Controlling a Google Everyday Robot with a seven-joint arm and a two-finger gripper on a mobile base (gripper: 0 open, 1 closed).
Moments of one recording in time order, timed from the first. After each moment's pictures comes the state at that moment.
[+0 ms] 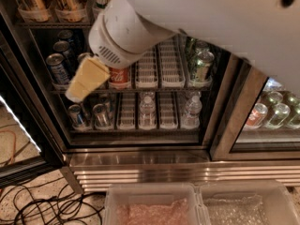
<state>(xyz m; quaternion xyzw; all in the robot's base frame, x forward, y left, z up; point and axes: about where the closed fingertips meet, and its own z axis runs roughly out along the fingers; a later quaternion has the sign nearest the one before) 0.500 0.101 1.004 -0.56 0.72 0.07 0.41</state>
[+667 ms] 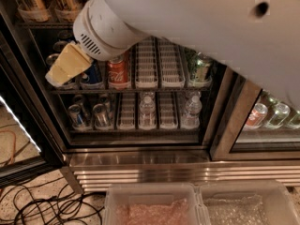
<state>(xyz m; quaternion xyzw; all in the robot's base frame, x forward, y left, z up) 0.515 0.124 1.025 -0.48 0.75 0.10 0.45</state>
